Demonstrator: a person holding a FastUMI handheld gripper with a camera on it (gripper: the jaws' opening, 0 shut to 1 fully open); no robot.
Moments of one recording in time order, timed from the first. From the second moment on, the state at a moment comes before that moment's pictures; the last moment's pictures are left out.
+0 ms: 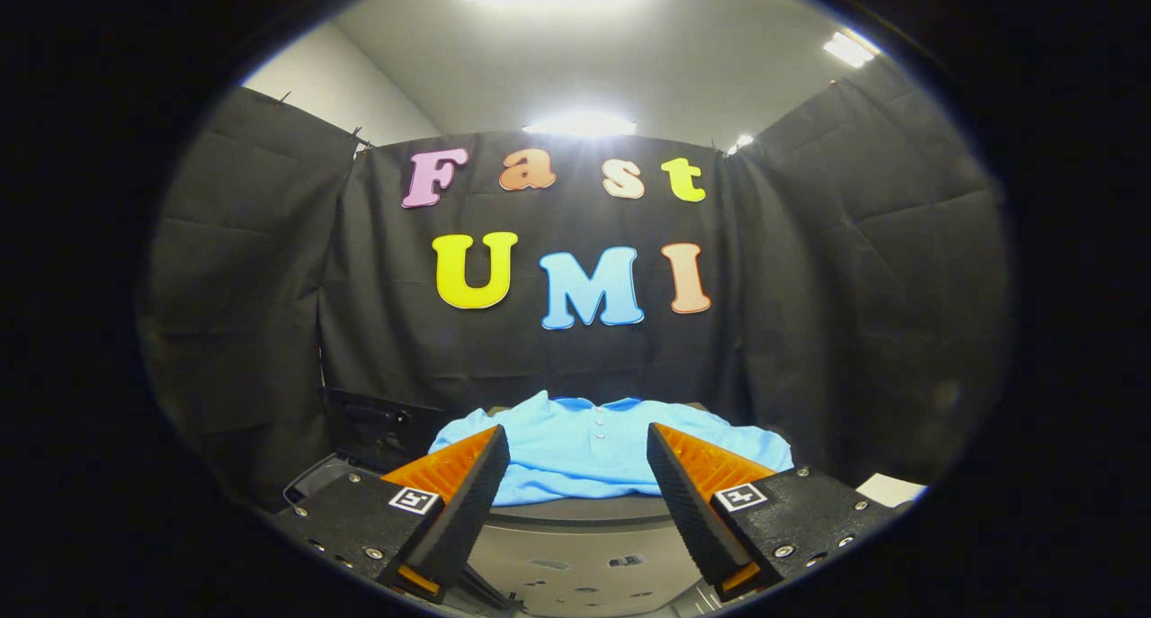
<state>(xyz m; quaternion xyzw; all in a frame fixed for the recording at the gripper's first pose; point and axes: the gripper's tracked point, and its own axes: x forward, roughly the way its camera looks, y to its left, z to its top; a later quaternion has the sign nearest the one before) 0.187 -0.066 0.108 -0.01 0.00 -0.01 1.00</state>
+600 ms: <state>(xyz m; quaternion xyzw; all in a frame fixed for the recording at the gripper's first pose) 0.279 -0.079 0.101 -0.03 0.05 0.02 1.00</state>
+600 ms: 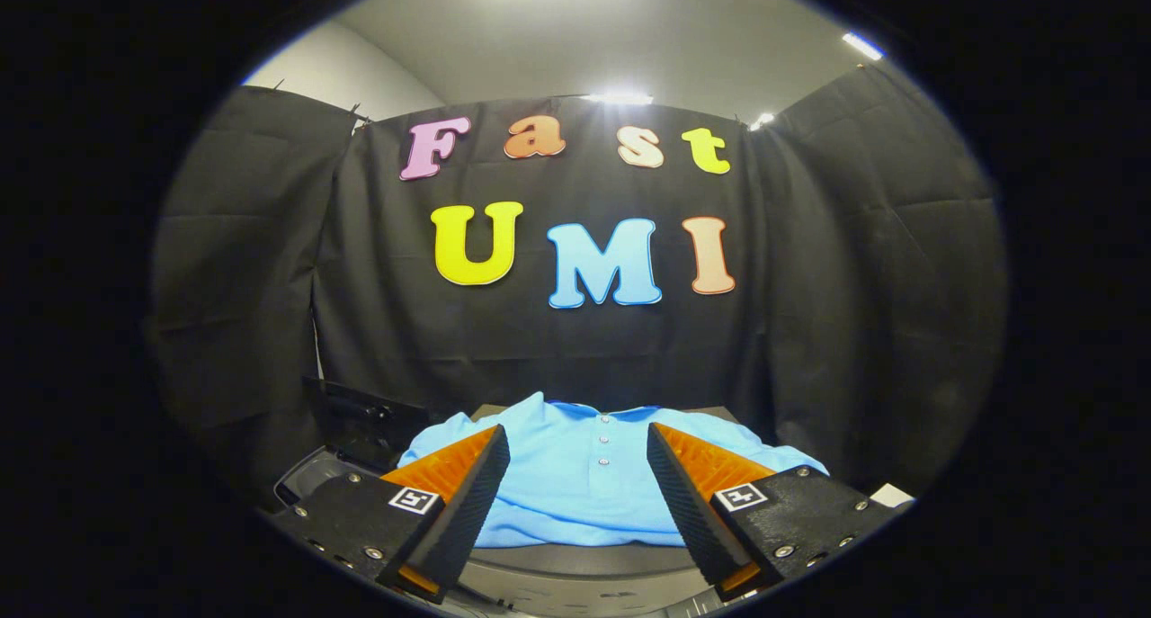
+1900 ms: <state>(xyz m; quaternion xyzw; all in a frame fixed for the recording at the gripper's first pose) 0.397 -0.098 0.002 -0.03 0.29 0.04 0.96</state>
